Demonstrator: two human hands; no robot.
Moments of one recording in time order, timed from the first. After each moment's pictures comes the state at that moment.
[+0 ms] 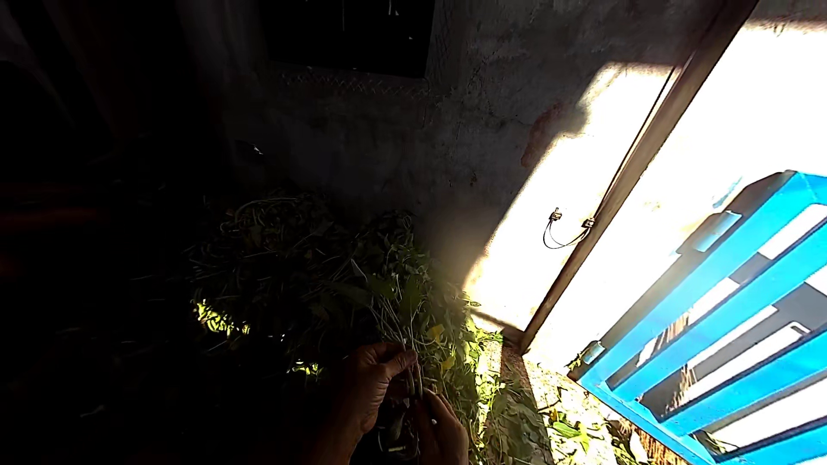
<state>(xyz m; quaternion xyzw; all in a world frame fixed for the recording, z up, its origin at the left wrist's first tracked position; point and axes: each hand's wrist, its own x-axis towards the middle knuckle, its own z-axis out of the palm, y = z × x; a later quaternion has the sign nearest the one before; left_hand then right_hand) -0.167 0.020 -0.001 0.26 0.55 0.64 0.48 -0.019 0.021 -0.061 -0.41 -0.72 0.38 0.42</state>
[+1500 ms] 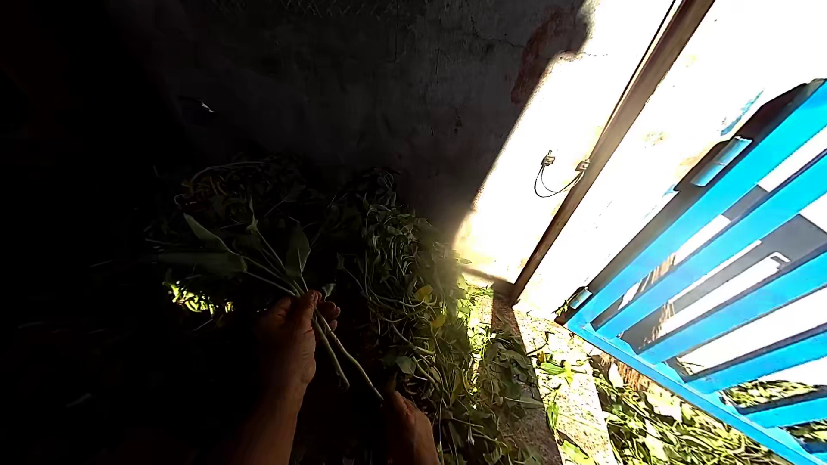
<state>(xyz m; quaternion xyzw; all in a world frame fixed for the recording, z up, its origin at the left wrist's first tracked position) -0.209 0.018 0.000 0.15 0.62 0.73 0.25 -0.024 0.019 -0.169 -0.44 -0.81 0.36 0.17</state>
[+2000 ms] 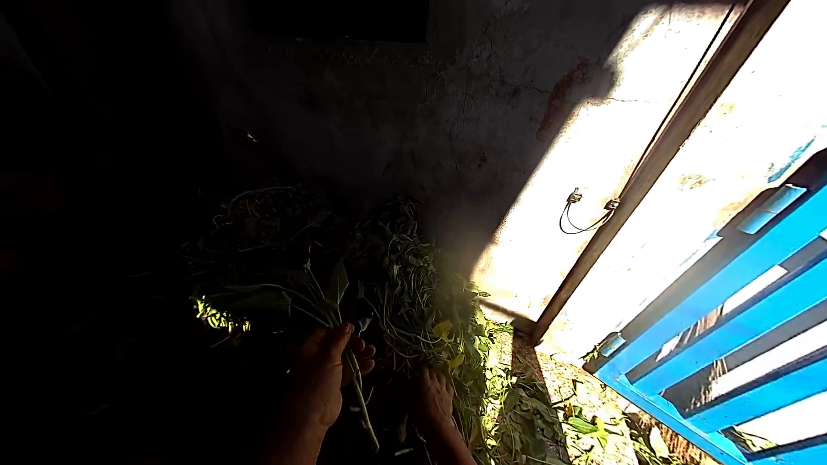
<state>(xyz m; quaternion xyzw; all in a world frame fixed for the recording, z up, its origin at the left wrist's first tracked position) -0.207 0.025 0.011 0.10 0.58 0.72 0.36 -0.072 0.148 -0.191 -0.56 -0.79 0.24 0.00</state>
